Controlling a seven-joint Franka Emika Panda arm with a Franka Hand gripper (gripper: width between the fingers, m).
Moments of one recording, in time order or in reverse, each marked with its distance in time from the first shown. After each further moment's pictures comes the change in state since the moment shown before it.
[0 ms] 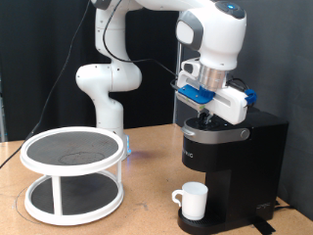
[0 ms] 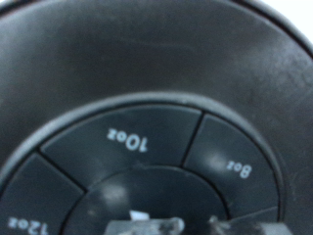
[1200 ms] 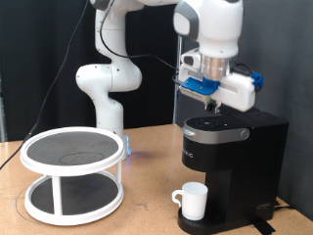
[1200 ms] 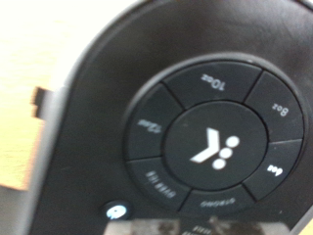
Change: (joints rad) arm -0.039 -0.032 -0.009 0.062 0.140 0.029 -0.153
